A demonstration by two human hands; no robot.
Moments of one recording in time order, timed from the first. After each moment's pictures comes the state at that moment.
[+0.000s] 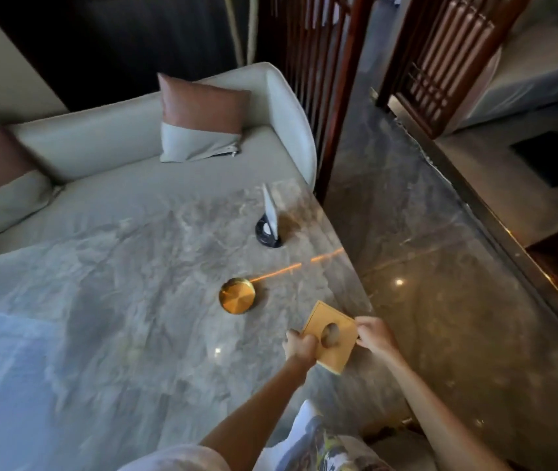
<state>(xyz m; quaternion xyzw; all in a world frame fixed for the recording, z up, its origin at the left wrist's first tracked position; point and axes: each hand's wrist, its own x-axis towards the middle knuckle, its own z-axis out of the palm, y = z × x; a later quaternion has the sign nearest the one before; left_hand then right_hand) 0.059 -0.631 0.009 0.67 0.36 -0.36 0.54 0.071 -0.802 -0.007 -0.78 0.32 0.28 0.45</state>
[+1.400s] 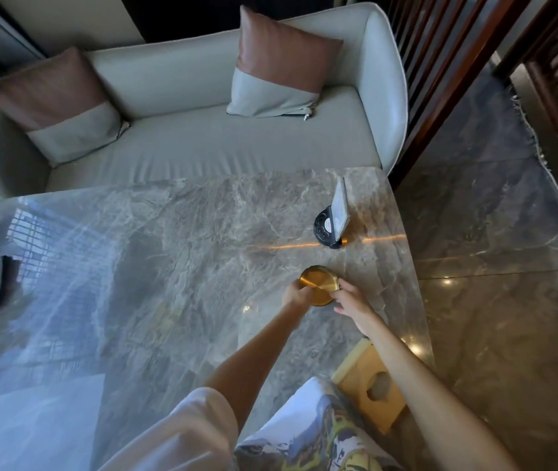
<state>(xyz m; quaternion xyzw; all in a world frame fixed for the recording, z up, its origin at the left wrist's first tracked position) 0.199 -0.542 -0.004 0.66 0.40 -0.28 0.57 0.218 -0.672 -0.045 -0.67 0.23 0.40 0.58</state>
